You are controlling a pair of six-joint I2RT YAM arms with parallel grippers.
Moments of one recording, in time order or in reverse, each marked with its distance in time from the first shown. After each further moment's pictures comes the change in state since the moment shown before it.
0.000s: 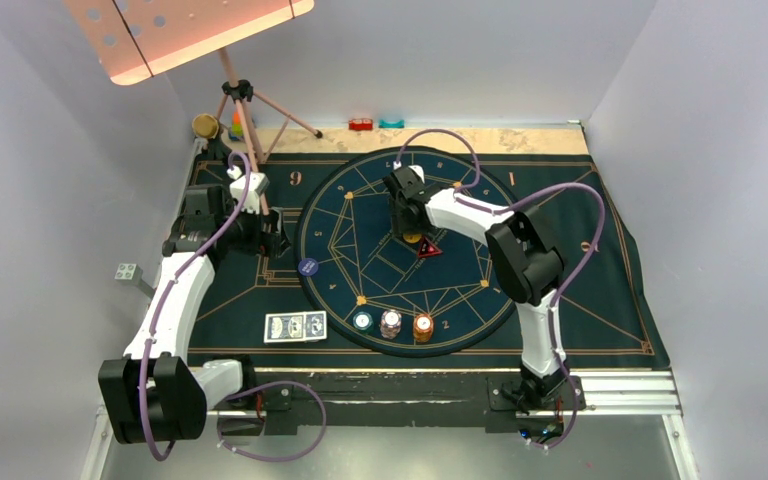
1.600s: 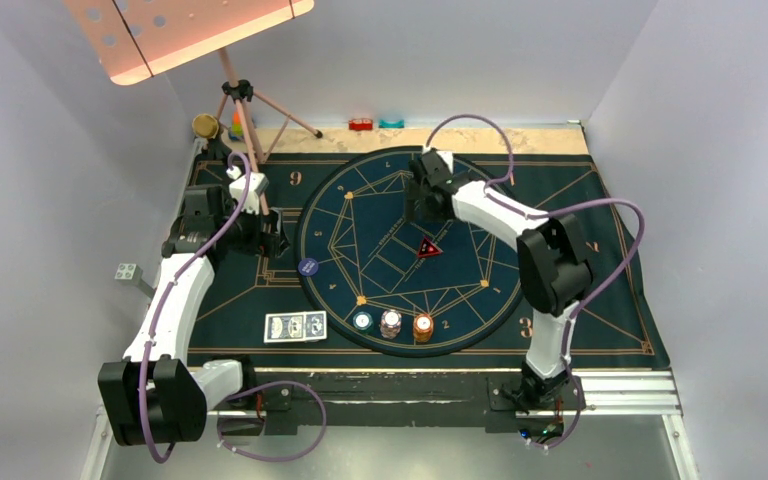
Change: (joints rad) left arm 0.000 -0.009 0.000 -0.004 -0.011 0.008; right arm -0.127 -0.100 0.018 -0.071 0.040 0.040
